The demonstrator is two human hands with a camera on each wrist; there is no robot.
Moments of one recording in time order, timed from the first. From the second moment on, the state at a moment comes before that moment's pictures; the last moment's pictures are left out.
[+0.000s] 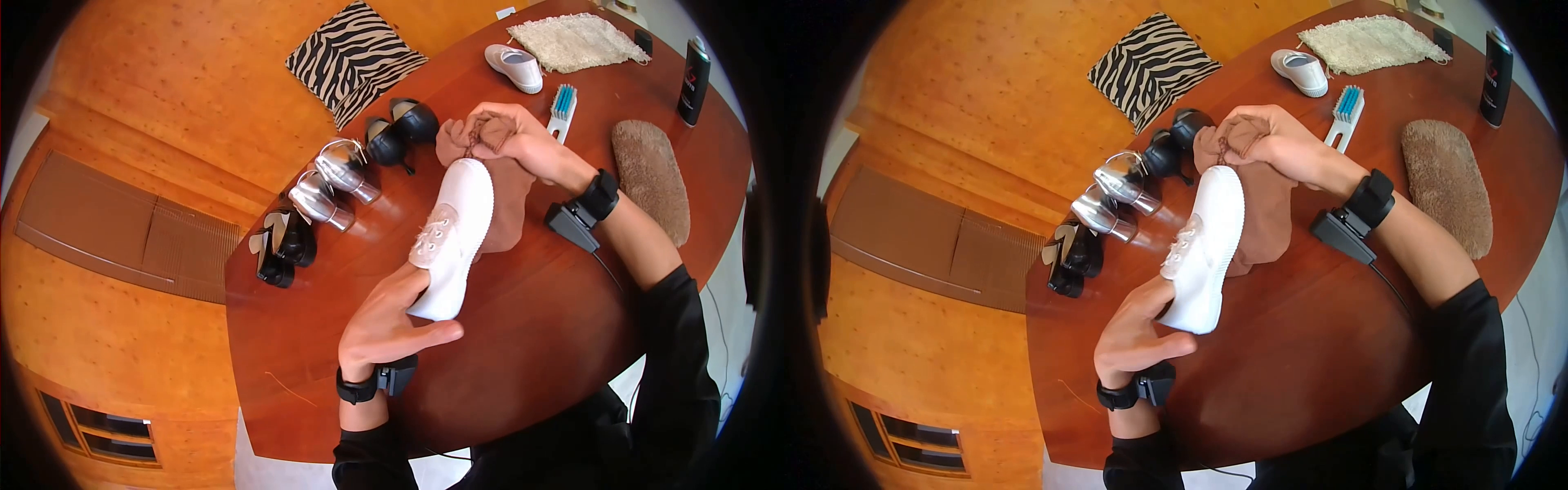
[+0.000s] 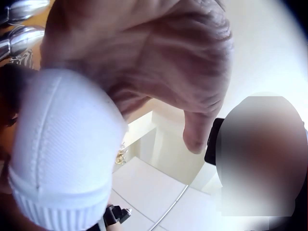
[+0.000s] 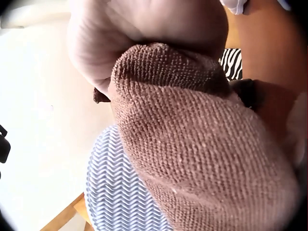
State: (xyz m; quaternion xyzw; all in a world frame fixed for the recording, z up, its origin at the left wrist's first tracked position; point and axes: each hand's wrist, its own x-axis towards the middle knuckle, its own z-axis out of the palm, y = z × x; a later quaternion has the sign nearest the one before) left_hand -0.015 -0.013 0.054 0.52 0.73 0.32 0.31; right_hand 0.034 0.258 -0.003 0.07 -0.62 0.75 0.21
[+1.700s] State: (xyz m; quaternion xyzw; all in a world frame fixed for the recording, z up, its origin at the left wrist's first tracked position) left_hand 0.022 0.021 -0.018 0.53 0.84 0.06 -0.01; right_hand 0.044 0.202 -0.011 0.07 -0.96 0.09 0.26
